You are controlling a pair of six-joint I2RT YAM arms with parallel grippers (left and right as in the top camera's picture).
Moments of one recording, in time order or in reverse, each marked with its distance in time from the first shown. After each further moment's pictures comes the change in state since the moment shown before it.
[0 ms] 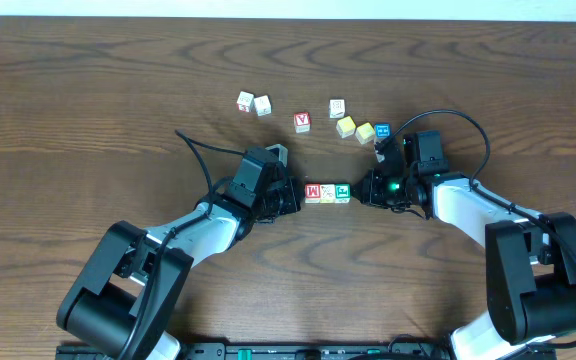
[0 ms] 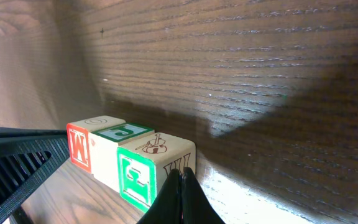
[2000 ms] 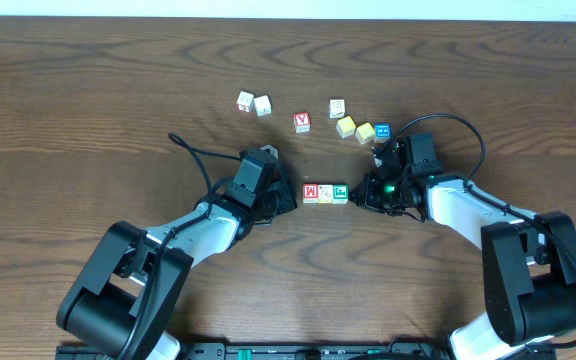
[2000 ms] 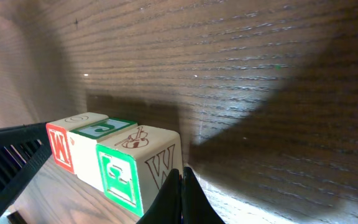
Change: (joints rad) left arm 0.002 0.000 0.000 -0.046 -0.106 -0.076; right arm 0.034 0.000 -0.003 -0.027 0.058 0.090
